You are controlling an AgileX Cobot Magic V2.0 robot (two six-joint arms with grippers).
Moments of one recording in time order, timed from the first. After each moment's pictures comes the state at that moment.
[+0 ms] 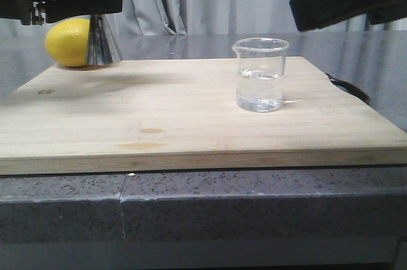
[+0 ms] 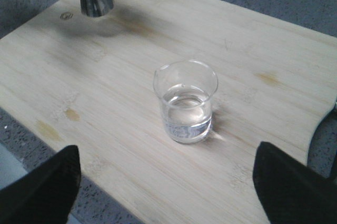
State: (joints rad) left arm -0.08 1.67 -0.92 -1.77 1.15 2.17; right arm 0.60 0.88 -0.57 0.15 0.22 -0.13
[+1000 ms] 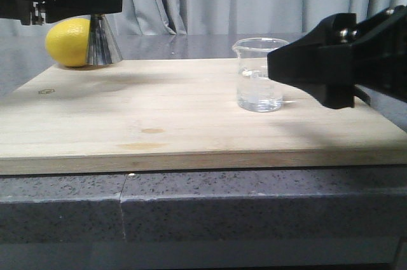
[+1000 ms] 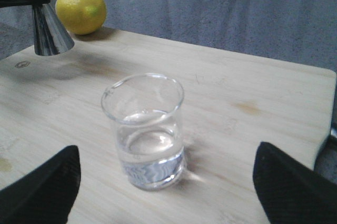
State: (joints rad) left arm -0.08 1.67 -0.92 -1.77 1.15 2.17; right arm 0.61 1.18 -0.28 0.15 -0.67 -0.09
